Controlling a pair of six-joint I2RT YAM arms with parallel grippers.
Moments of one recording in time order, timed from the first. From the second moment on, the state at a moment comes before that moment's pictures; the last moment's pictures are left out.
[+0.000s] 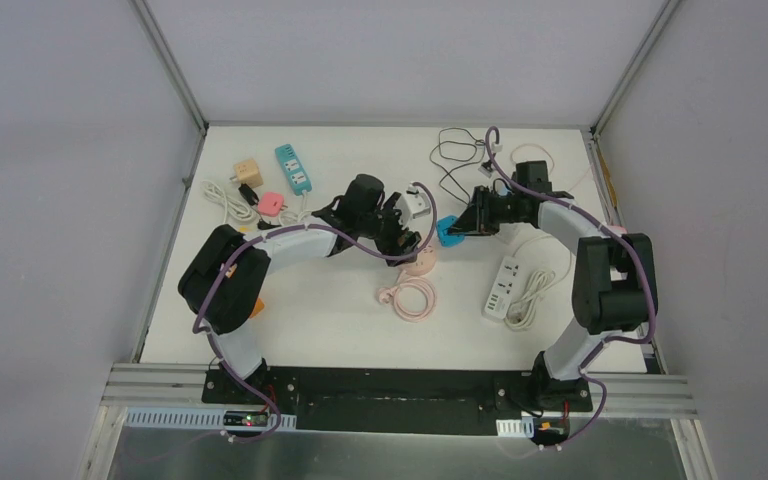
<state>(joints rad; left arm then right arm) -0.67 1.75 1.07 0.11 0.54 0.30 0.12 1.71 1.07 -0.36 -0.95 0.21</state>
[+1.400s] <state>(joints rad) -0.61 1.20 0.65 0.56 0.50 -0.44 0.15 1.63 1.21 -0.92 -1.10 -0.53</state>
